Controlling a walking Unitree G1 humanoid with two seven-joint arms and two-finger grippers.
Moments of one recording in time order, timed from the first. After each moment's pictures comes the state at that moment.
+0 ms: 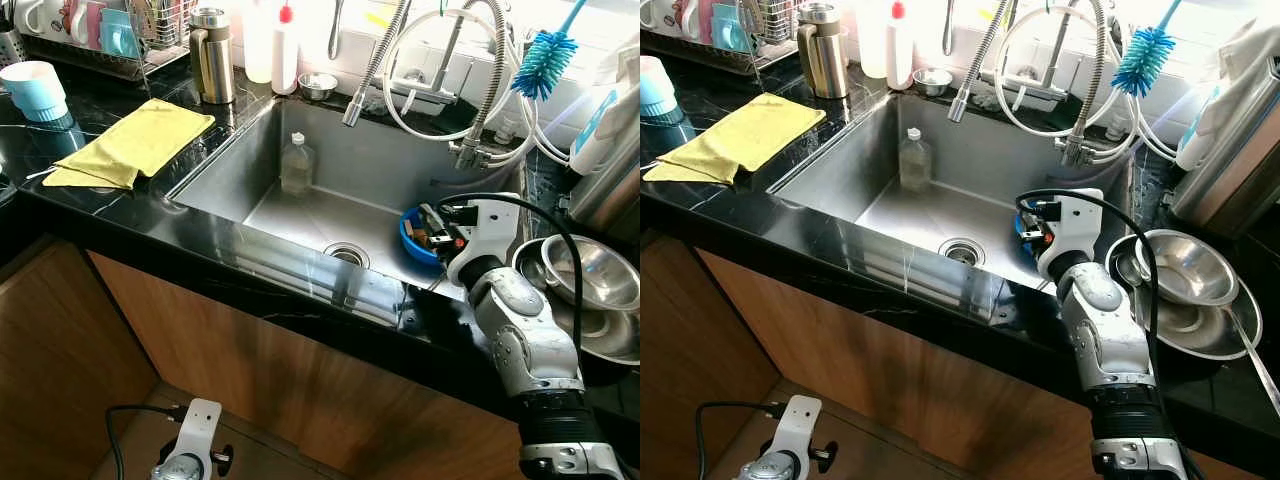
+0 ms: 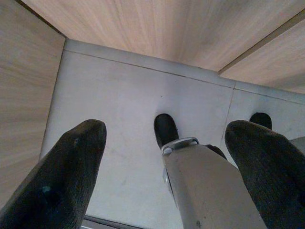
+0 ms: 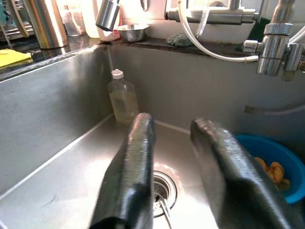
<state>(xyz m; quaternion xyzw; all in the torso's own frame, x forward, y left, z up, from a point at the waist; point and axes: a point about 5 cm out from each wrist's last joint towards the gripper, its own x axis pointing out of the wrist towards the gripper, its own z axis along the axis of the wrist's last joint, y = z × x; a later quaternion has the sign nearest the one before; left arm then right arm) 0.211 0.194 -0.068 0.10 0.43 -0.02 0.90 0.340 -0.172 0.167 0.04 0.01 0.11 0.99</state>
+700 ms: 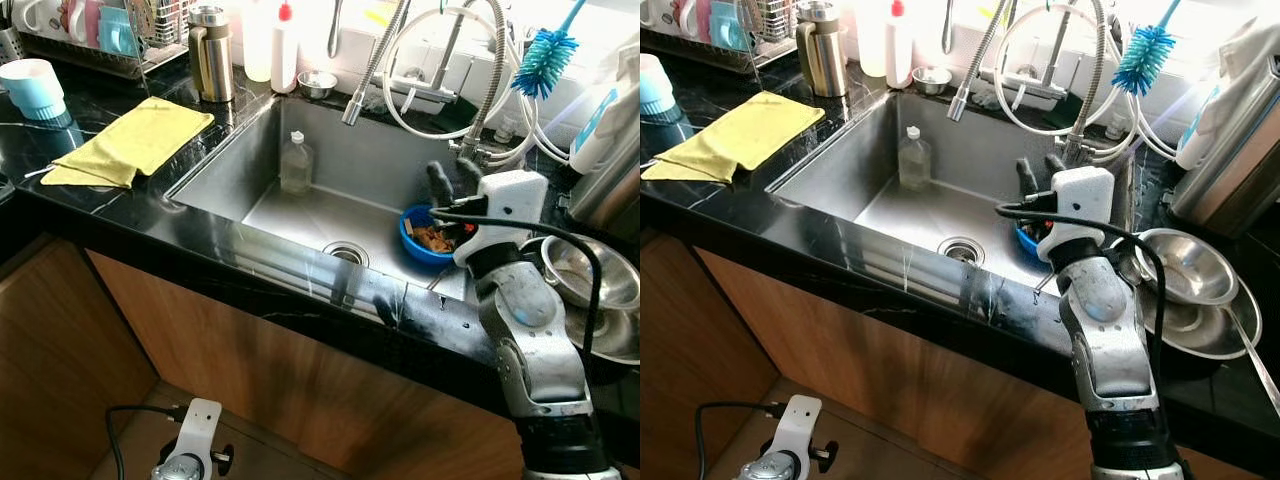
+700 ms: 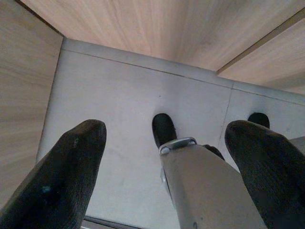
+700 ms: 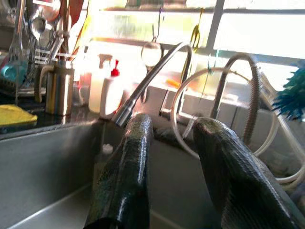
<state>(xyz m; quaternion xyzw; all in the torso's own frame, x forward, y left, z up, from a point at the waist) 0.211 0.193 -0.068 0.10 0.43 -0.02 0.90 0.307 -0.159 0.215 -0.07 -0.18 0.07 0.98</state>
